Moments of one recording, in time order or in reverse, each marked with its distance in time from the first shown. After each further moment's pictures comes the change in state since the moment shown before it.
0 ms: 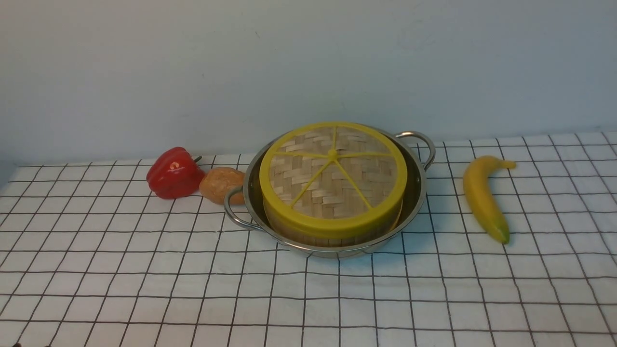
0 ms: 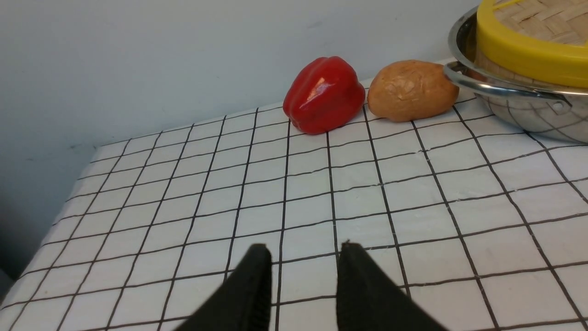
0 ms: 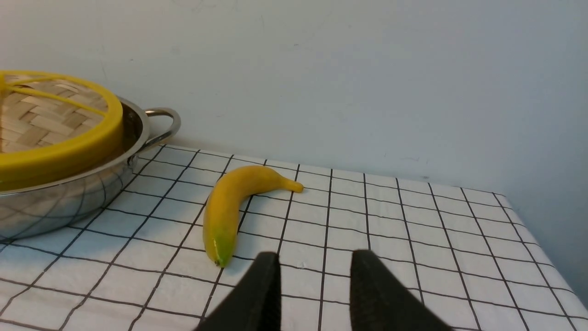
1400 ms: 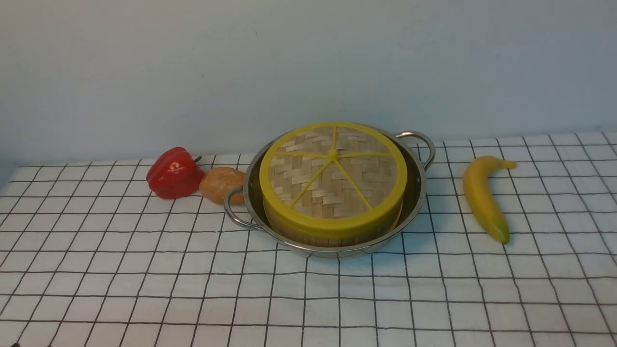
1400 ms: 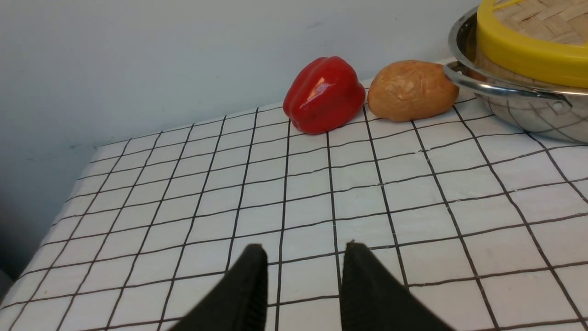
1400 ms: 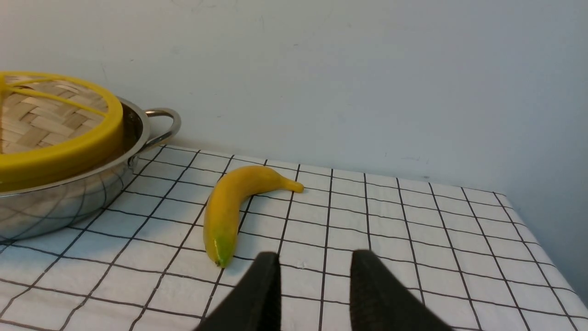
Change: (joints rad) right arm 0.000 0.000 0.000 0.000 0.000 0.002; left arm 0.000 0.000 0.000 0.000 0.000 0.000
